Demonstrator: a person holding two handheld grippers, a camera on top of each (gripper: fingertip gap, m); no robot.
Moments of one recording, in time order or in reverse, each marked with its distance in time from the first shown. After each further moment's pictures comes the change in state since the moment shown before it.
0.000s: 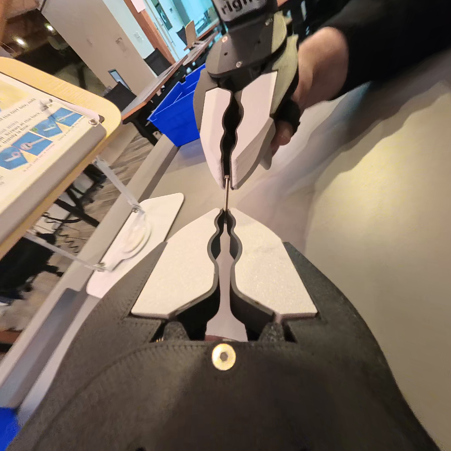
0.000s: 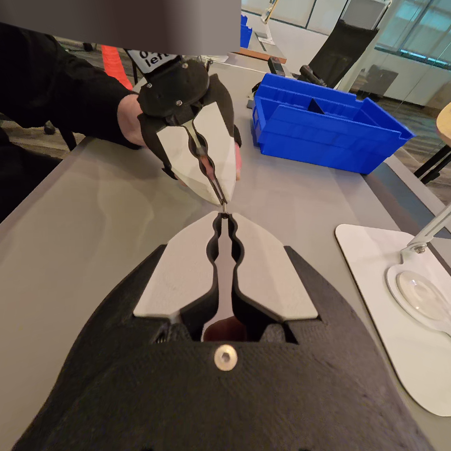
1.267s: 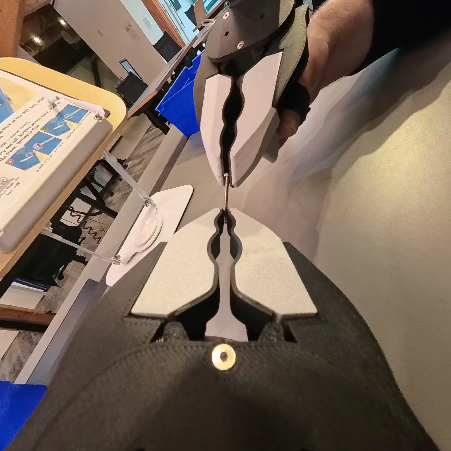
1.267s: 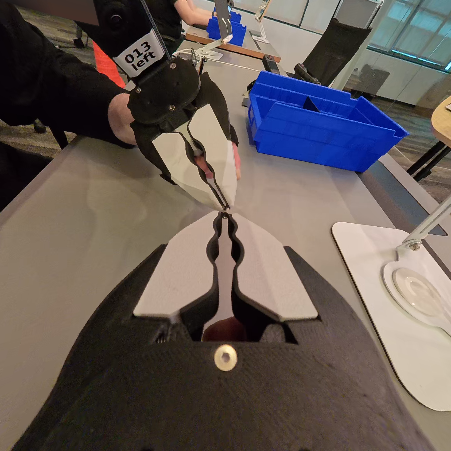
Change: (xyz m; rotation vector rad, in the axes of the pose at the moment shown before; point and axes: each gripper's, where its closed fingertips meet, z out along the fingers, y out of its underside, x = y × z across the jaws) left arm -0.002 0.007 0.002 -0.063 -0.059 0.063; right arm 0.002 0.002 0.002 -0.003 0.024 -0.004
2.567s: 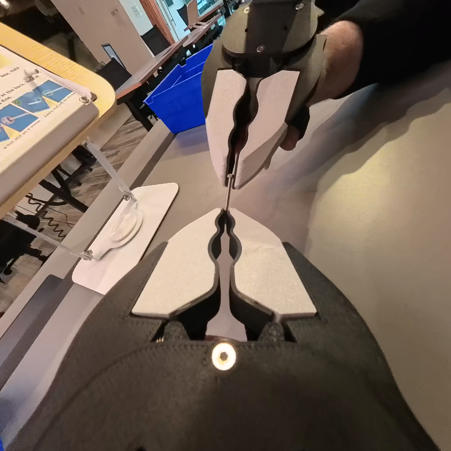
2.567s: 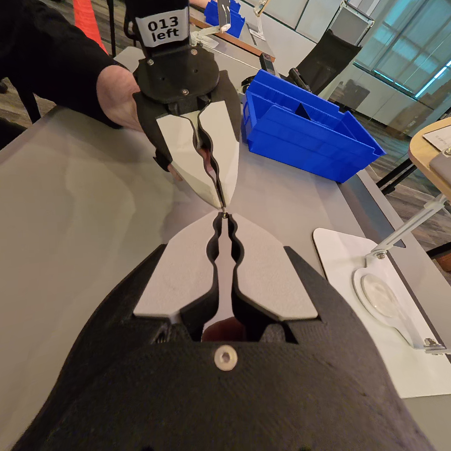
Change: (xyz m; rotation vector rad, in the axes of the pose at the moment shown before) left arm 0.002 -0.001 -0.002 0.018 0.066 -0.139; right arm -0.001 0.000 0.000 -0.031 0.050 -0.140
